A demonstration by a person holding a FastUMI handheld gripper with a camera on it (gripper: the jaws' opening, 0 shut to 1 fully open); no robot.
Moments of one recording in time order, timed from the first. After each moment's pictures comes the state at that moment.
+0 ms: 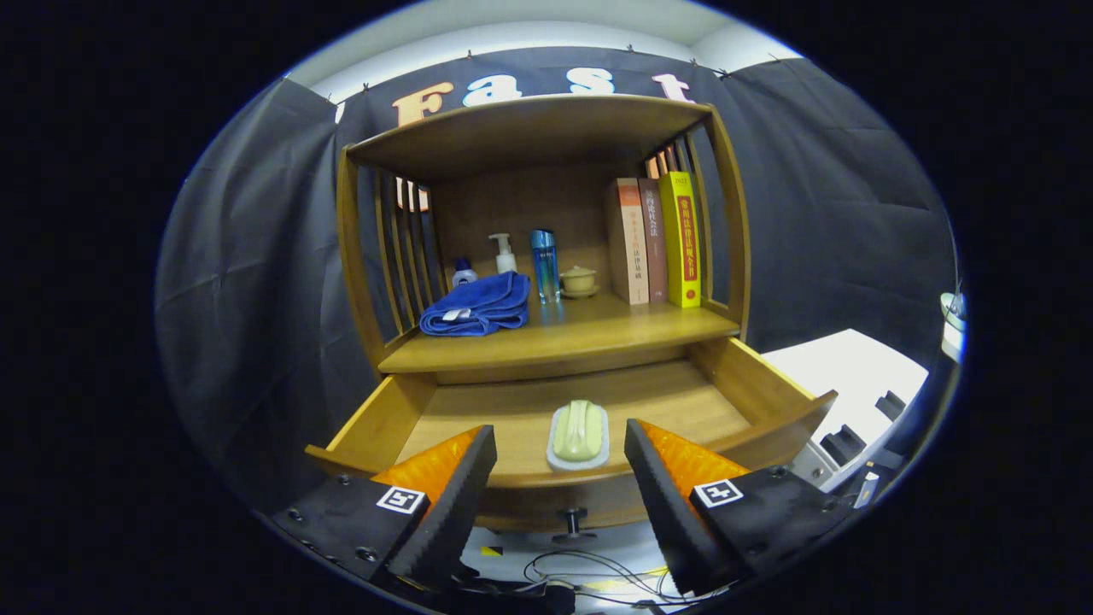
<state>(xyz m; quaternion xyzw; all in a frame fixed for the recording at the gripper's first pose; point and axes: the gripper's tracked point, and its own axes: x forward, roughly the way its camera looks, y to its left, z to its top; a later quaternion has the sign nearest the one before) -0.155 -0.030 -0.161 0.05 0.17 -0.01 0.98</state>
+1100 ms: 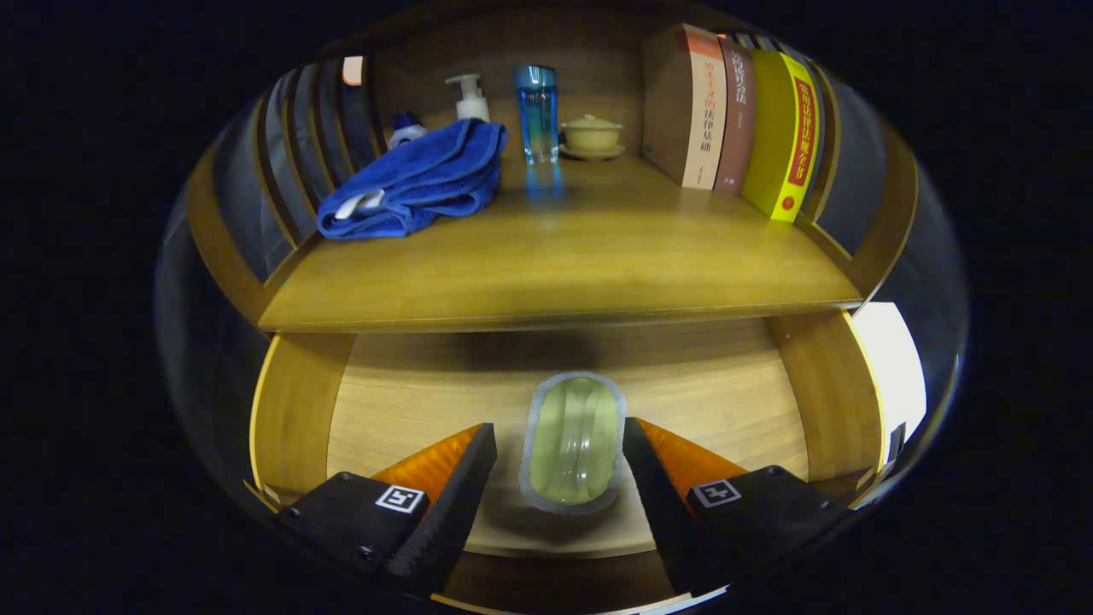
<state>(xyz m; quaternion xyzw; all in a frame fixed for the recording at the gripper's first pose) -0.035 -0.034 -0.333 0.03 0.47 -0.01 0.88</state>
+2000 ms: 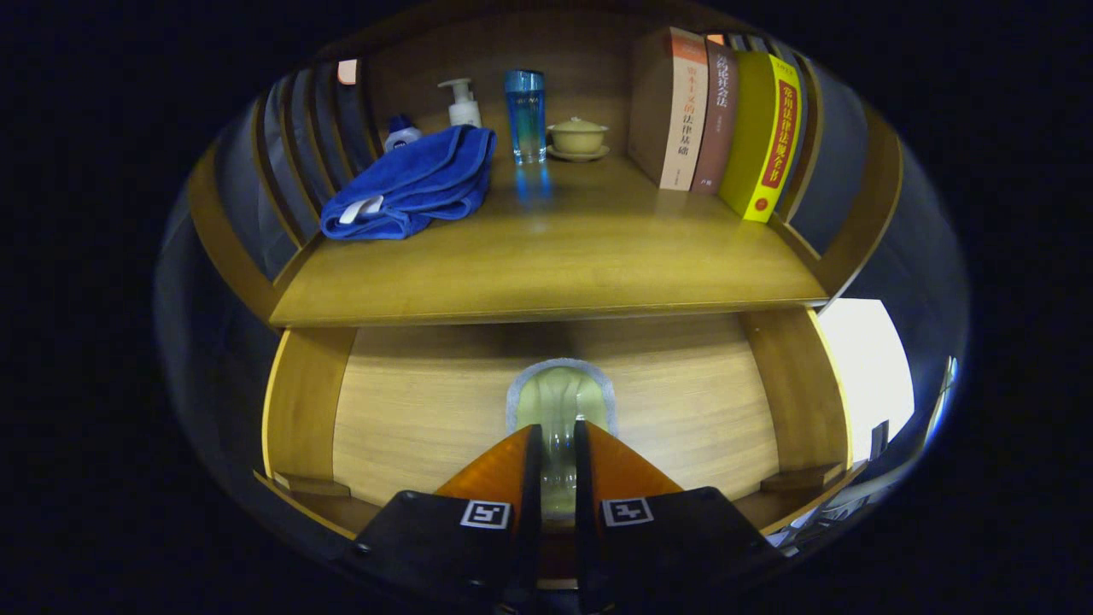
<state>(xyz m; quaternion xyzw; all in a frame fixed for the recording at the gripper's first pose) -0.054 -0.049 -0.282 0.03 0.47 -0.01 0.88</state>
